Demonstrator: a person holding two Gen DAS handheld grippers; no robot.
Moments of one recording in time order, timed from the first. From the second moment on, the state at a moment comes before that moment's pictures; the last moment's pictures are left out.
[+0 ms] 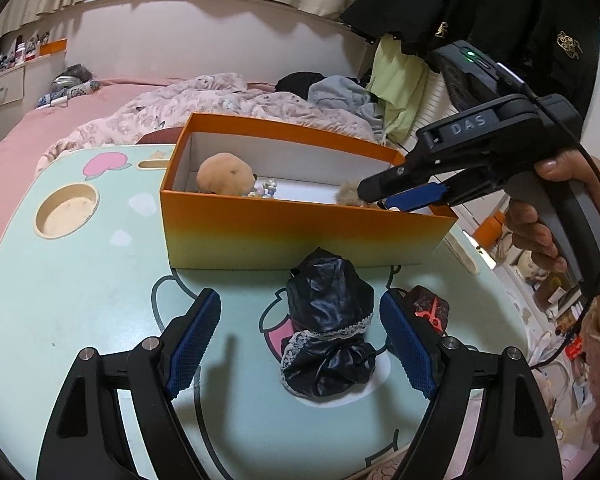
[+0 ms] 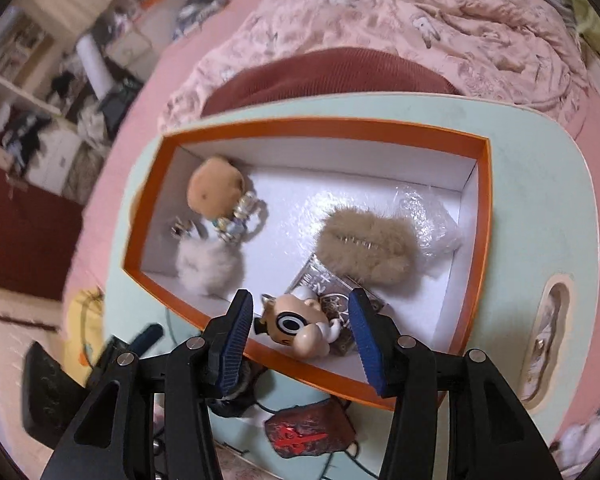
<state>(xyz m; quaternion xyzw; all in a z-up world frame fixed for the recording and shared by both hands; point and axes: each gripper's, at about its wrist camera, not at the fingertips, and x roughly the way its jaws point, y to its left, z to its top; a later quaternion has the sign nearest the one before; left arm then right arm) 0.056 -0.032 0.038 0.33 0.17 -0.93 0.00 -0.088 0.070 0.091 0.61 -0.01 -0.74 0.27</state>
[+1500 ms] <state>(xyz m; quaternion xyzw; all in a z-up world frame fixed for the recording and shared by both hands) 0.048 -0.062 0.037 0.33 0.22 -0.92 0.00 0.029 0.168 0.051 0.43 -0.14 -0.85 0.28</state>
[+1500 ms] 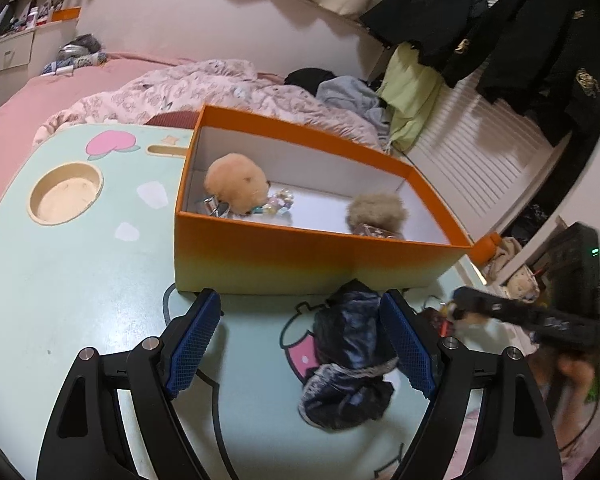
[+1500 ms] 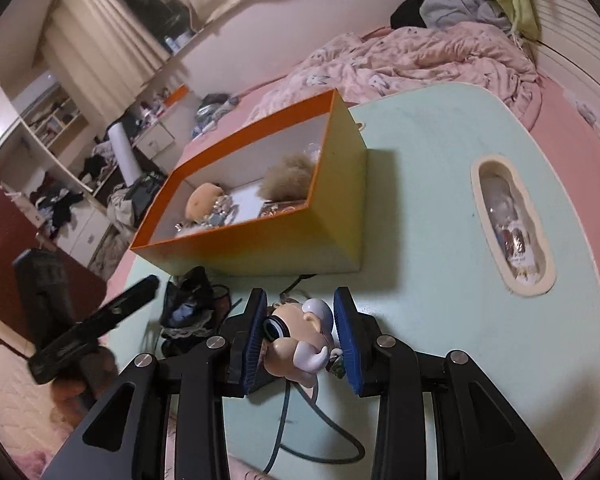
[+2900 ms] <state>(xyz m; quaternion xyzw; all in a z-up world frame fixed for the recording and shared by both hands) -0.145 0.011 0.052 0.53 0.11 -0.84 -0.02 0.071 0.161 0.060 0.34 -0.11 -0.90 0.24</state>
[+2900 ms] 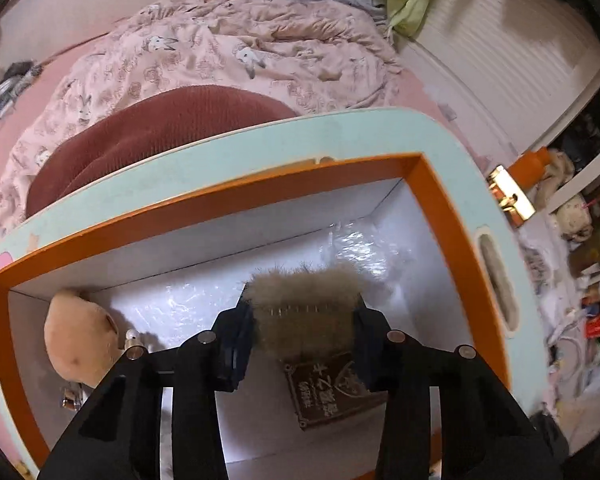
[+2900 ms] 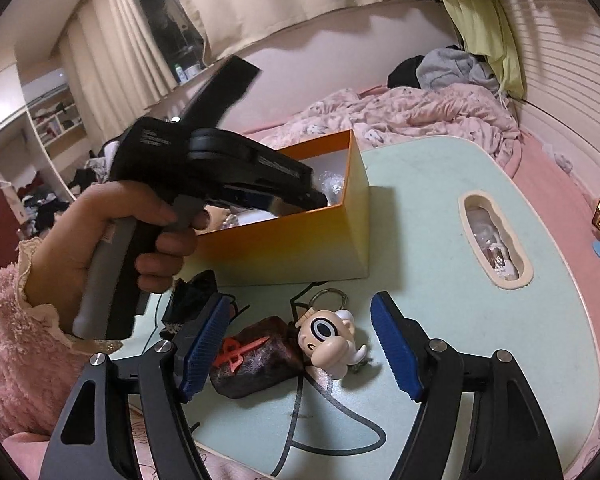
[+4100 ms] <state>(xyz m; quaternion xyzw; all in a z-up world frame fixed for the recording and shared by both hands) 0.045 -0.040 0.017 0.37 0.16 -0.91 -0.02 0.064 0.161 0.054 0.35 -0.10 -0.90 0.23</state>
